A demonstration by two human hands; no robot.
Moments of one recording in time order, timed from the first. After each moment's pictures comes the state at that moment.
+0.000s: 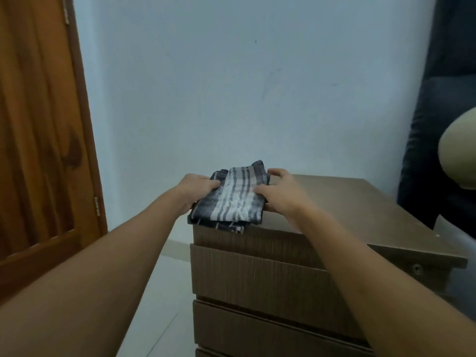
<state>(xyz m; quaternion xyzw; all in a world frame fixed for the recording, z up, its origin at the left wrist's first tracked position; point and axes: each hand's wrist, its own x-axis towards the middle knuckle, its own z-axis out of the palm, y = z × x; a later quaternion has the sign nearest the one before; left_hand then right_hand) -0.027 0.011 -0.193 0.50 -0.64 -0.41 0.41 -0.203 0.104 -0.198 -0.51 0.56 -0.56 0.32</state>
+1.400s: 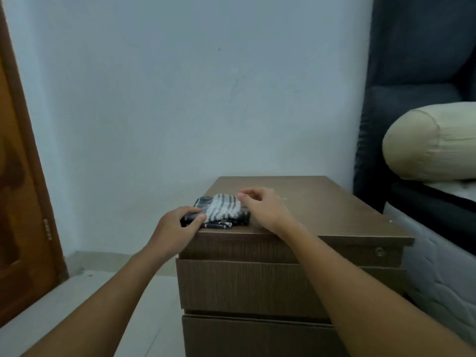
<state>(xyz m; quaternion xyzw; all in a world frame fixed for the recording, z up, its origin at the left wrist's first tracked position) -0.004 0.002 -0.258 0.41 -0.79 -0.18 0.42 -0.204 0.106 -0.212 -0.58 0.63 -0.49 0.15</state>
